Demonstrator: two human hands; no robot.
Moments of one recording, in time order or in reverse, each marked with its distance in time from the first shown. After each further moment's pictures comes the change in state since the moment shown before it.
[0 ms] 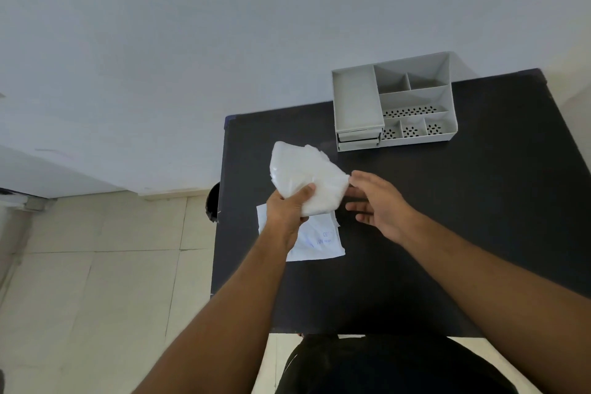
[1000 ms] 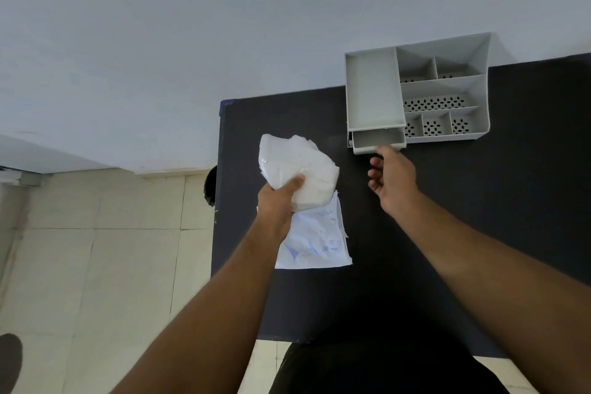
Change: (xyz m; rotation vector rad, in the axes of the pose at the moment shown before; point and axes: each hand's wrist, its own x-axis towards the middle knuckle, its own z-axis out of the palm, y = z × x) left_hand 0.058 0.021 -0.009 -0.004 0.107 -0.124; right_hand 0.091 -0.031 0.009 0.315 0.297 0.047
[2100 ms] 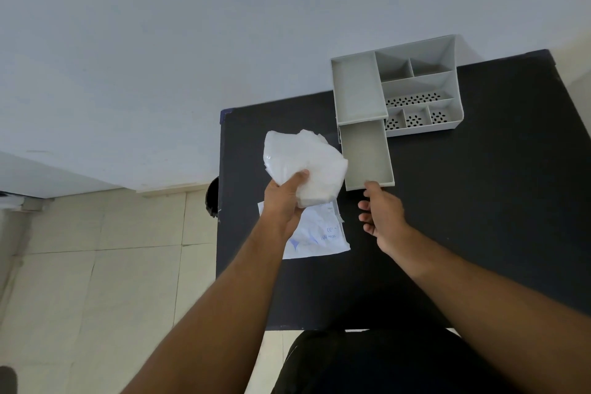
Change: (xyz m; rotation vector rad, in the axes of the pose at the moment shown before) left_hand -0.051 -0.004 0.007 -0.135 -0.166 0.041; right_hand -0.068 0.063 -0.039 -0.203 0.039 0.067
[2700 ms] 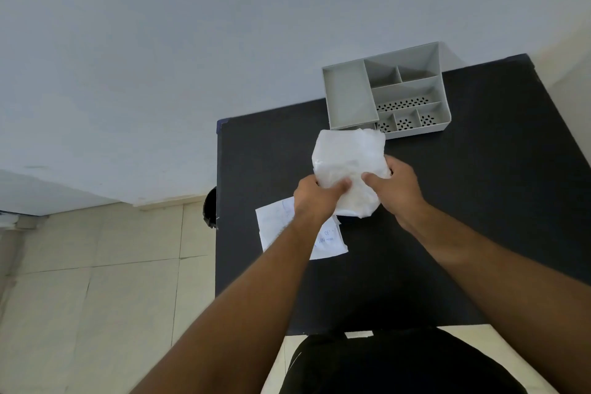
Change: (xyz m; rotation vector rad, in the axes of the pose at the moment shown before) left_hand -0.008 -0.024 0.049 0.832 0.040 0.148; right_hand -0.001 -0.037 -0.028 -0.239 -0.046 -0.517
